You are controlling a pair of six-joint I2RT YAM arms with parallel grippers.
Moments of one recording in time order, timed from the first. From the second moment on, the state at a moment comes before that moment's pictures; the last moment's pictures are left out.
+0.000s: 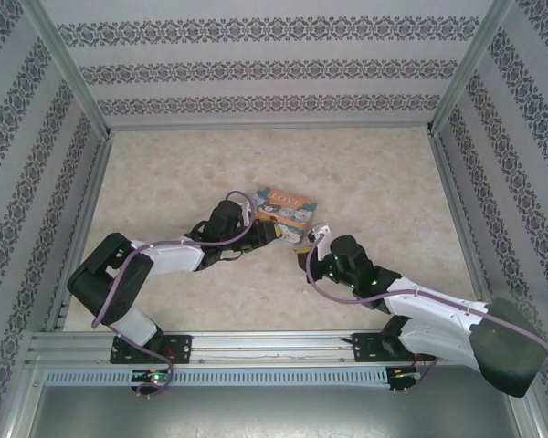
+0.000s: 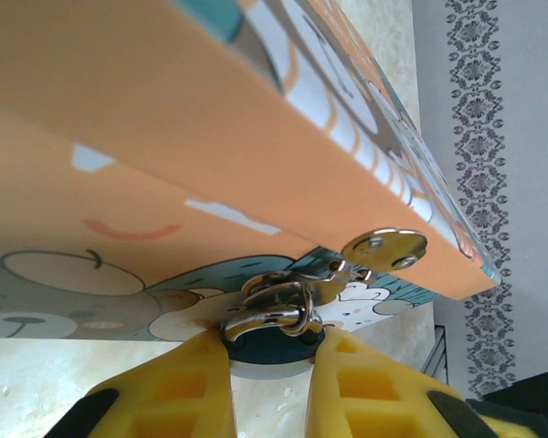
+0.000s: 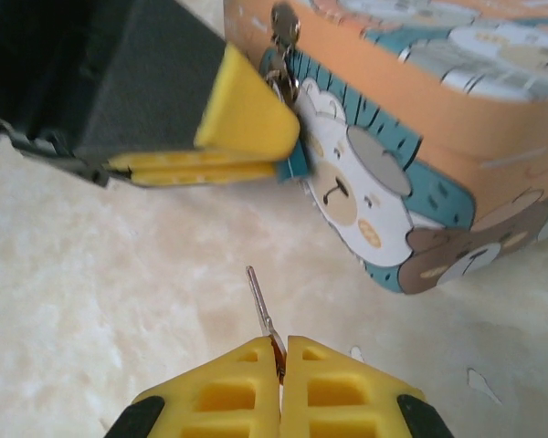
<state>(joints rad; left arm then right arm) -0.61 1.60 0.68 0.37 0.40 -0.98 0.77 1.03 0.32 0.18 -0.09 0.32</state>
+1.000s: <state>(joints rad) -0.62 1.59 0.68 0.35 0.40 -1.01 0.85 1.26 0.32 0.39 0.11 0.10</state>
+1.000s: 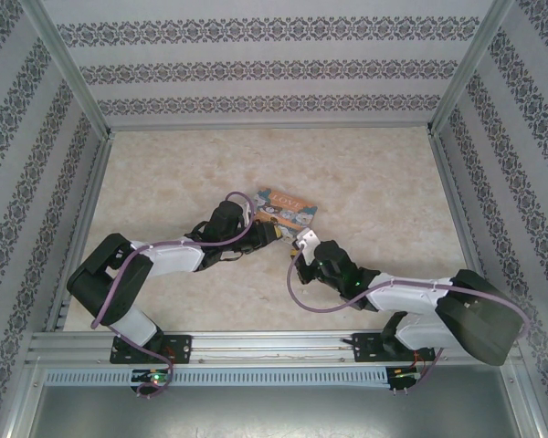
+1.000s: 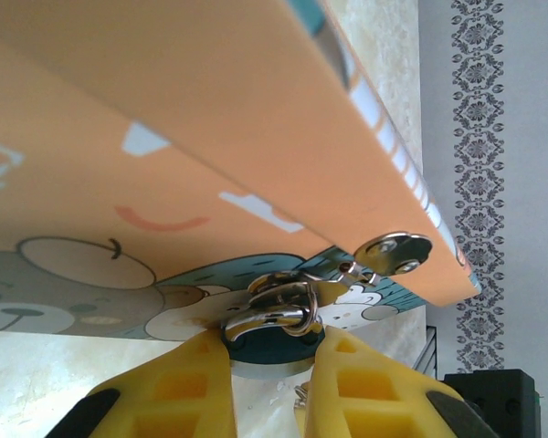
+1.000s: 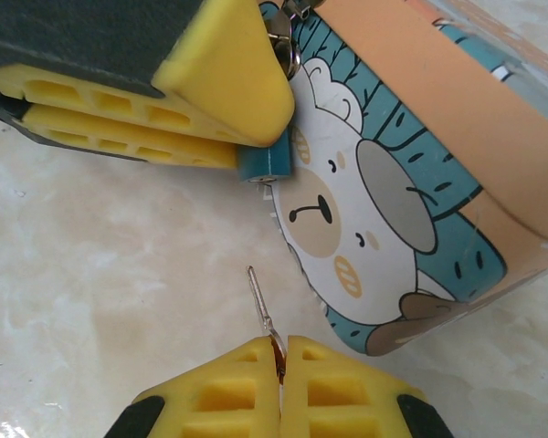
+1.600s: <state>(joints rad) -0.62 1.59 0.68 0.34 0.40 -1.01 0.85 1.36 0.36 0.50 0.13 0.07</state>
